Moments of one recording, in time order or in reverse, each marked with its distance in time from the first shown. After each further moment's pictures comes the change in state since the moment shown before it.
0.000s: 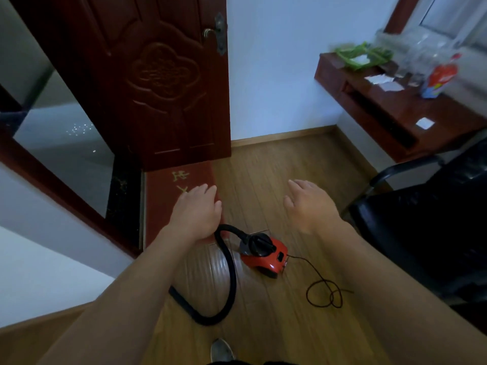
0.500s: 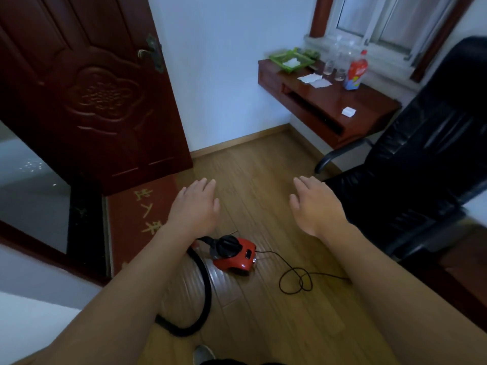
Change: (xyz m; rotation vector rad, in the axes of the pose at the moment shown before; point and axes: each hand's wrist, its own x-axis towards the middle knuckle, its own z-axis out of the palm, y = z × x) left_hand -0.022 0.159 -0.004 -0.003 0.054 0.206; right_hand -0.110 0.145 -0.050 -0.083 0.108 0.184
